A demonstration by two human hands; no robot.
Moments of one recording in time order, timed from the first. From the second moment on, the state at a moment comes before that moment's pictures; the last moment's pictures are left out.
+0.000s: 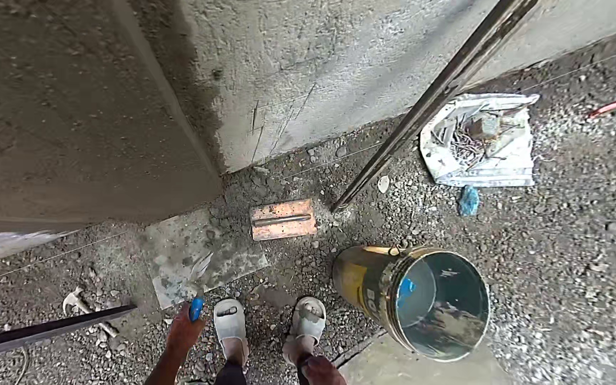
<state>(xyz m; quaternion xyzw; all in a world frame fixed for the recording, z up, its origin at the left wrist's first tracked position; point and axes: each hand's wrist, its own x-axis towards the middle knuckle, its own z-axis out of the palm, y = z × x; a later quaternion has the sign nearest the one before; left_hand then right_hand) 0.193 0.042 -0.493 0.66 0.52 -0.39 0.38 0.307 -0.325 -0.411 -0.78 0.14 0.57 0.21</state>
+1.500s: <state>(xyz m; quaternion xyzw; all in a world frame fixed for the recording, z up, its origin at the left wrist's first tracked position) 0.452 0.017 -0.680 0.48 0.60 -0.13 0.62 0.563 -0.206 -0.715 -0.68 0.17 0.30 0.64</state>
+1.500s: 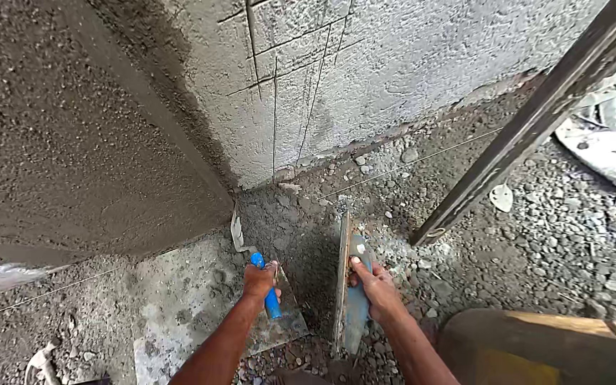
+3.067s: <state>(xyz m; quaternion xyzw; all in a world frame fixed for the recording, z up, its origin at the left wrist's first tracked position) 0.318 0.027 -0.650 0.69 0.47 -0.22 0.51 0.512 -0.233 -0.601 -0.68 0.03 0.16 0.71</state>
